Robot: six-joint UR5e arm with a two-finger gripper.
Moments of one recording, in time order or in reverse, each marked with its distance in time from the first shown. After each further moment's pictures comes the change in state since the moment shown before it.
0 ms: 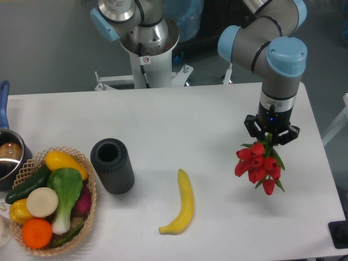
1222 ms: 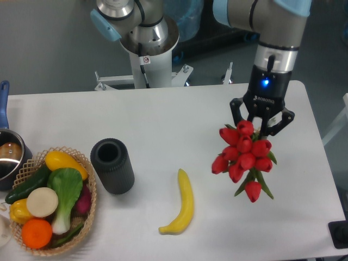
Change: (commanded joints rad) arm 0.046 0.173 0.034 0.048 -0.834 -0.124
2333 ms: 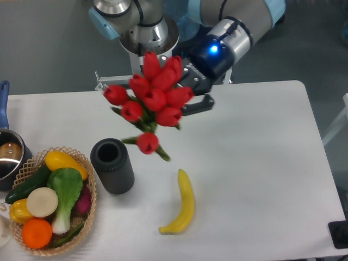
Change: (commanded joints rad) arm -0.138 0.057 -0.158 0.025 -0.591 -0.092
